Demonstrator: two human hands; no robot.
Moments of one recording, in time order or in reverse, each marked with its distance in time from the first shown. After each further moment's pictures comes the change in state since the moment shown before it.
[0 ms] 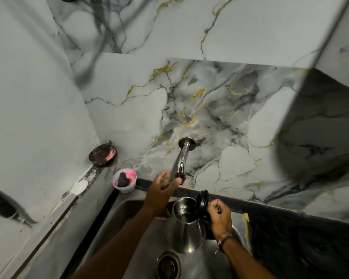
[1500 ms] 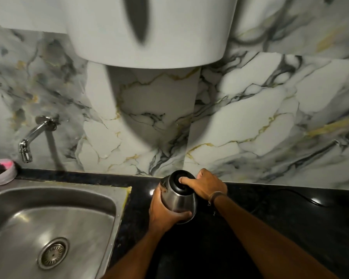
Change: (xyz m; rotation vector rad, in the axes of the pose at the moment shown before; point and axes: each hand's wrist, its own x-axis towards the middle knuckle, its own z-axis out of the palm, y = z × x) left_hand -0.145 0.026 0.501 0.046 0.012 0.135; right_hand 0.066 -0.025 -0.456 -0.906 -0.054 0.216
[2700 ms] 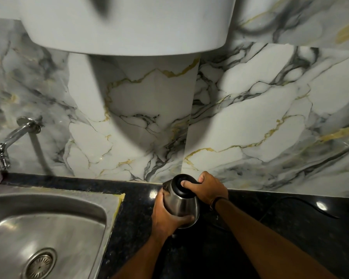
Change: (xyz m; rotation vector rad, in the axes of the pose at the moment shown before) left_hand 0.041 -0.027 0.049 -0.020 -0.019 -0.065; right_hand 0.069 0.034 0.021 0.053 0.016 -0.047
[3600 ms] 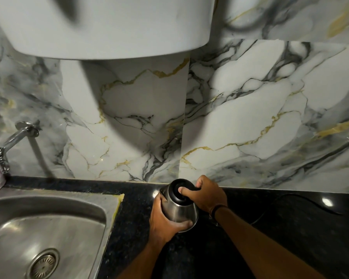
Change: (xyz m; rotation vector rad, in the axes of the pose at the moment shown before) left_hand -0.014 -0.012 0.003 0.092 0.058 0.059; right_hand -0.021 0.017 0.003 0.092 0.028 -0.064
